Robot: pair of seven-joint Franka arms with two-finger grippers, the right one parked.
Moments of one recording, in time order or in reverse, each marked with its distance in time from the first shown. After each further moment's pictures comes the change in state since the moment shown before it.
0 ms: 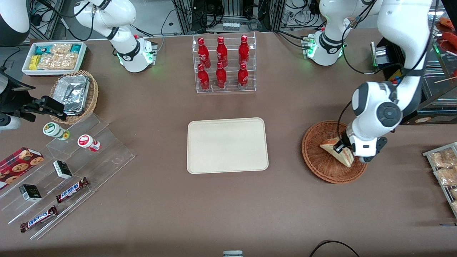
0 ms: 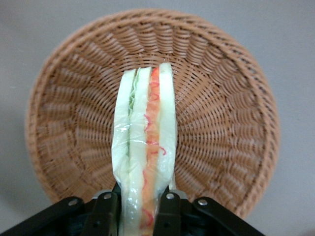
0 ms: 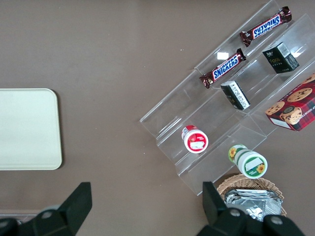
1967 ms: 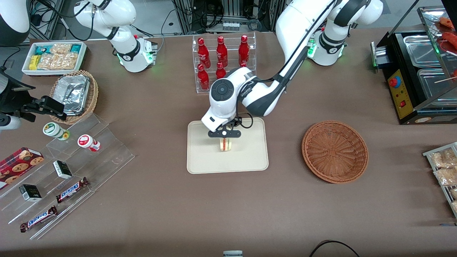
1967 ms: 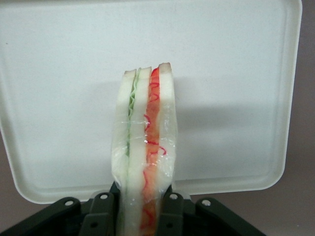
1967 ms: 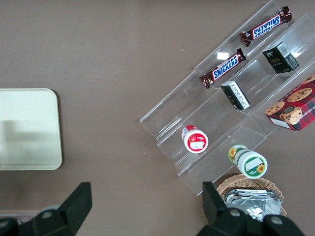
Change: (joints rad) arm -0.706 0.448 -0.053 0.614 0.002 -0.122 0.047
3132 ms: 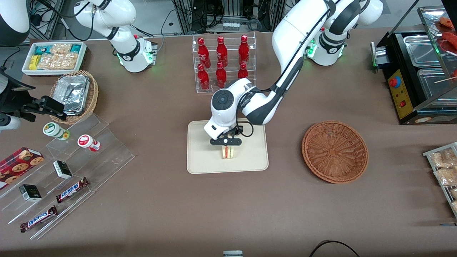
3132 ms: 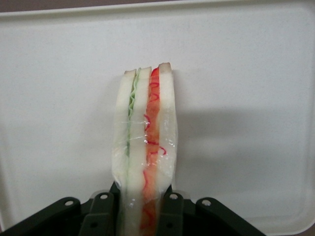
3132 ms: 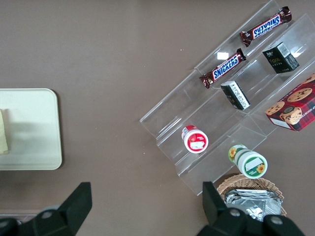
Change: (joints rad) arm -0.001 0.082 0.028 0.024 0.043 0.081 0.000
